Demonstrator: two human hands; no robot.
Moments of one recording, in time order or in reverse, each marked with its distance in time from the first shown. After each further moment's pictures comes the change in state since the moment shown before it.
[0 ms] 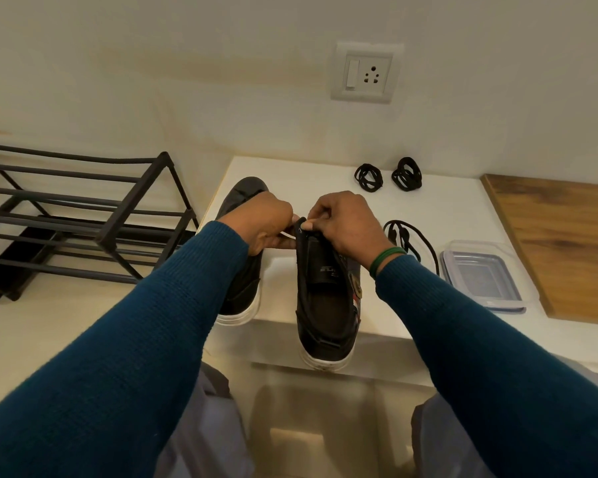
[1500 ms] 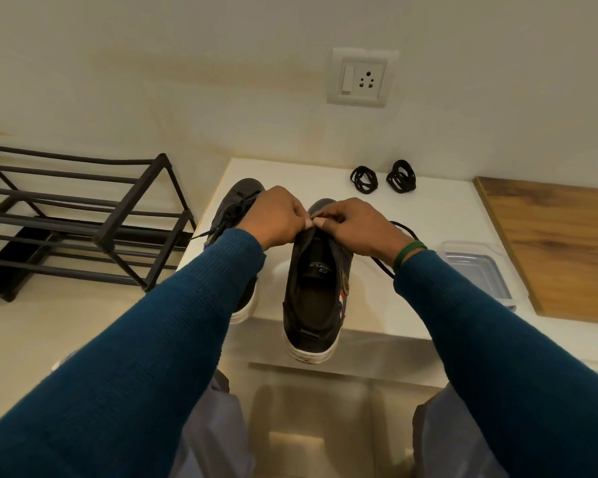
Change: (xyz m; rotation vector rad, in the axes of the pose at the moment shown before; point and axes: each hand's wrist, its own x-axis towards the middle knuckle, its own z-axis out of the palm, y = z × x) left_hand 0.000 -0.005 0.007 0.556 0.106 0.420; right_hand -0.006 0.019 -0.021 -0.012 -0.179 -0.052
